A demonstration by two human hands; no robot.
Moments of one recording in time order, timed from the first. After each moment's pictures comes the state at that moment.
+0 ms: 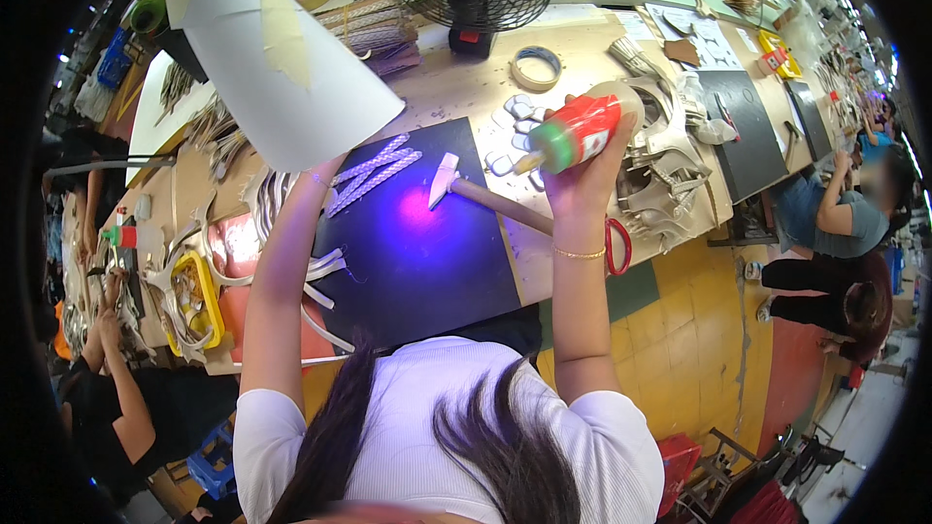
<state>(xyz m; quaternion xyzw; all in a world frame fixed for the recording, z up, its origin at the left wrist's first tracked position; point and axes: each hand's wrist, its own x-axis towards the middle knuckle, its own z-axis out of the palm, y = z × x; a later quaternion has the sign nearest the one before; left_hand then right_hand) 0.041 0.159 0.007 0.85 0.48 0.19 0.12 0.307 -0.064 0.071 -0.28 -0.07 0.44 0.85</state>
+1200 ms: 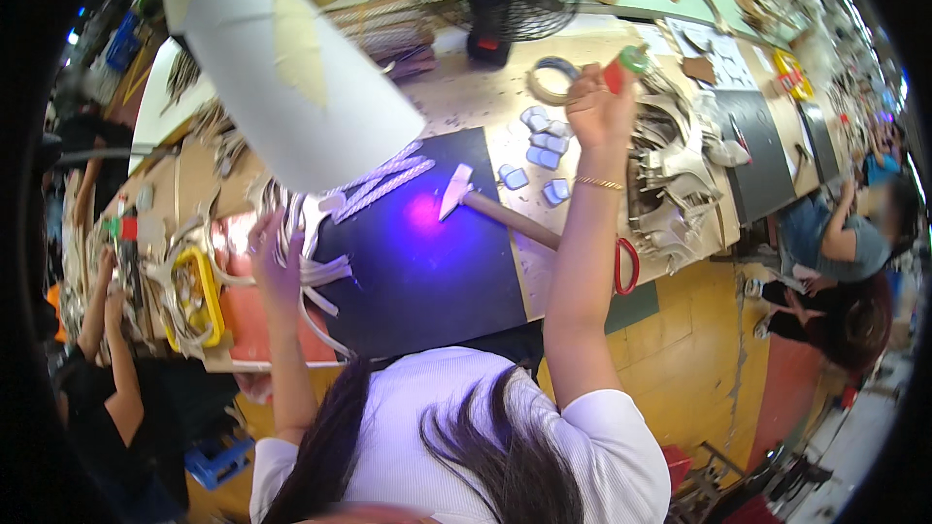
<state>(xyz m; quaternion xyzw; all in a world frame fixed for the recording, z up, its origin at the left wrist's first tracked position) -0.103 -0.013 0.033 0.70 0.60 0.36 0.15 0.401 0.034 0.034 -0.07 0.01 0.63 0.77</state>
